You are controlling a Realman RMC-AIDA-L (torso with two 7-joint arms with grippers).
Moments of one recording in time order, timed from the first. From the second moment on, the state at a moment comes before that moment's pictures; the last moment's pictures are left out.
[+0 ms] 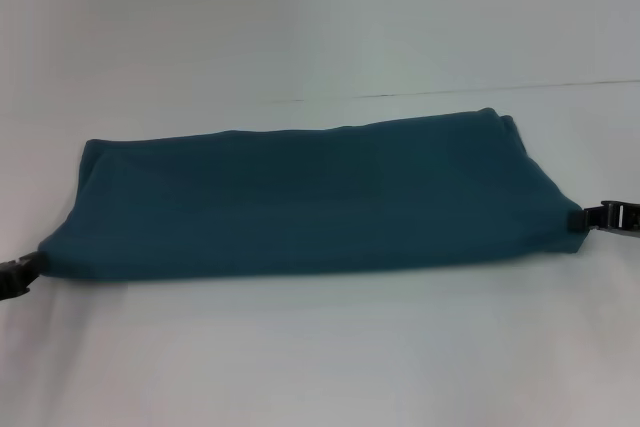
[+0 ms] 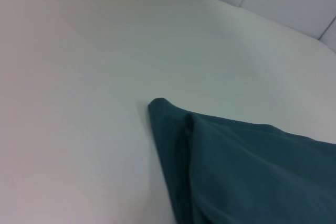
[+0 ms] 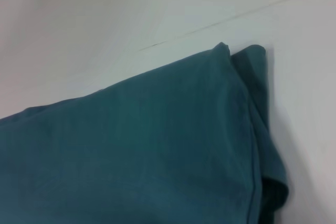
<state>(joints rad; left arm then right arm) -0.36 -2.16 0.53 0.86 2.12 1.13 -1.88 0.57 1.94 -0.52 -0.59 -2.33 -1.18 2.14</state>
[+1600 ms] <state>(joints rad) -0.44 -2.11 0.42 0.82 2.36 1.36 -2.20 0.68 1.96 -0.61 -0.71 -2.20 -1.24 2.10</state>
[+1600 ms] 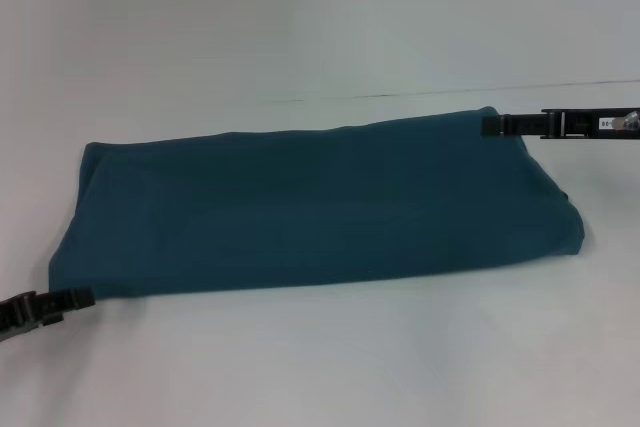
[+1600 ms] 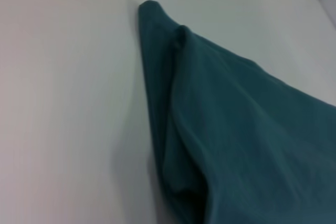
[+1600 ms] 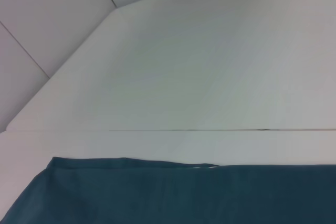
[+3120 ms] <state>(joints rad) -0.53 -2.09 0.50 0.75 2.39 1.21 -2.23 0.68 1.96 -0.61 -0.70 -2.20 -1.23 2.10</state>
